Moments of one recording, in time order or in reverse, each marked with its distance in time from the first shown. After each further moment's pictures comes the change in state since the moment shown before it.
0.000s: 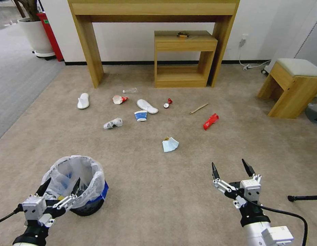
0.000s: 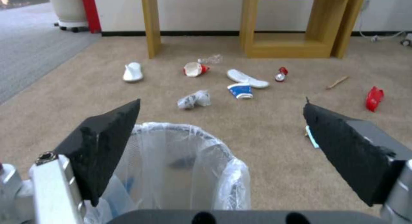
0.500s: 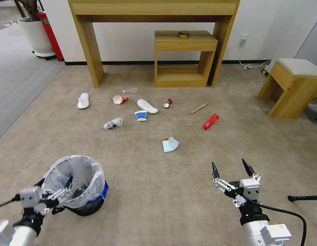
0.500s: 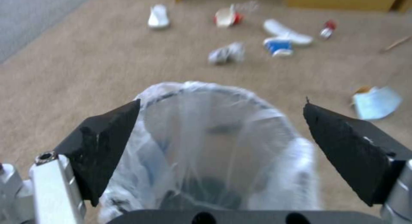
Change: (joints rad) left arm -0.214 0.242 -0.022 0.100 -0.140 0.425 -0.218; right arm 0.019 0.002 0.000 -0.010 0.003 -0.021 0.012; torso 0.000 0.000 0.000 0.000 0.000
